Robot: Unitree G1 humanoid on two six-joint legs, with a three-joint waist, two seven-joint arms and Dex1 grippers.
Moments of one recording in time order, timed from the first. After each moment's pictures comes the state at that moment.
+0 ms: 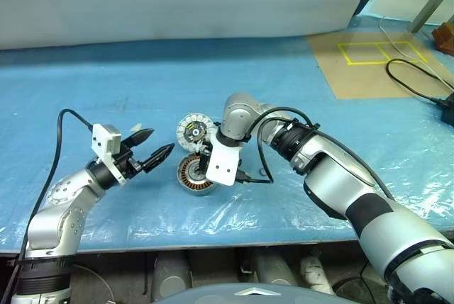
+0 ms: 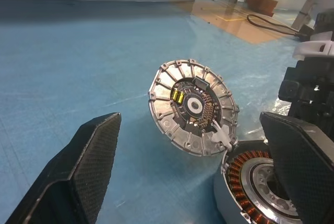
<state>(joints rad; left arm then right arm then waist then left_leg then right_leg) -0.02 0.51 0.23 -0.20 -0.62 0.36 -0.81 -1.17 -0.19 0.79 0.75 -0.34 -0.77 1.54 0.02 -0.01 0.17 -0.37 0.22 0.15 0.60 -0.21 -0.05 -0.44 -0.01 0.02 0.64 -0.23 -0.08</state>
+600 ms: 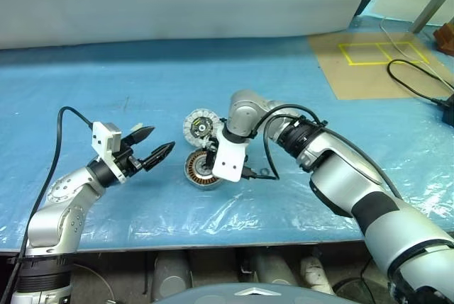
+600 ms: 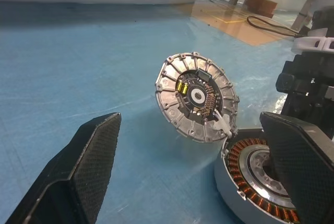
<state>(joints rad) -0.03 0.51 0.23 -0.20 -0.62 0.36 -0.81 -1.17 -0.26 0.79 0.72 -0.35 -0.78 1.54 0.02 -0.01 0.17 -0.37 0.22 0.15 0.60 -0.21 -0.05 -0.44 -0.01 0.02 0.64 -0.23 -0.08</state>
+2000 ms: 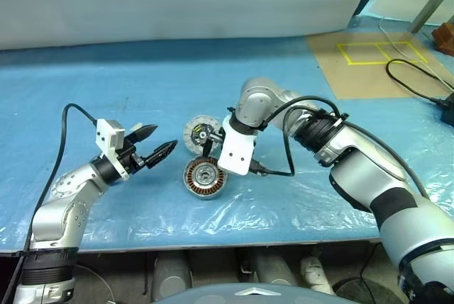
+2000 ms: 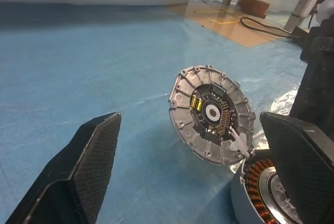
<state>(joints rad) -0.08 0.51 0.21 -0.16 -0.61 0.36 -0.83 -1.21 -0.41 0.85 0.47 -0.13 -0.62 1.56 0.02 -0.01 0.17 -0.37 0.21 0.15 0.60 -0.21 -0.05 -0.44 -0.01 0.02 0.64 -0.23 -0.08</state>
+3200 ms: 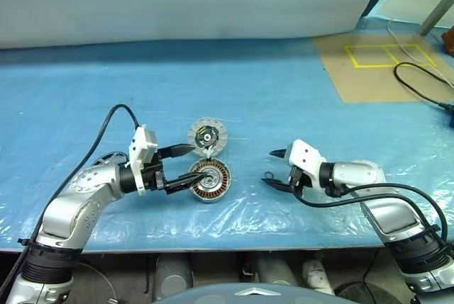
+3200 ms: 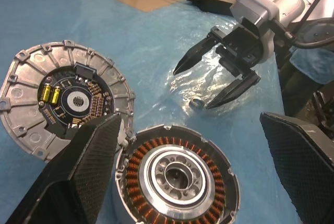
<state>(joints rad) -0.09 0.60 0.02 -0.29 -0.64 0.48 -1.02 -0.14 -0.71 0.18 -0.28 0.11 0.39 0.91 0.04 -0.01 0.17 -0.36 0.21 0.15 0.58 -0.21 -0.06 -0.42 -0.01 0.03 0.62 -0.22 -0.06</state>
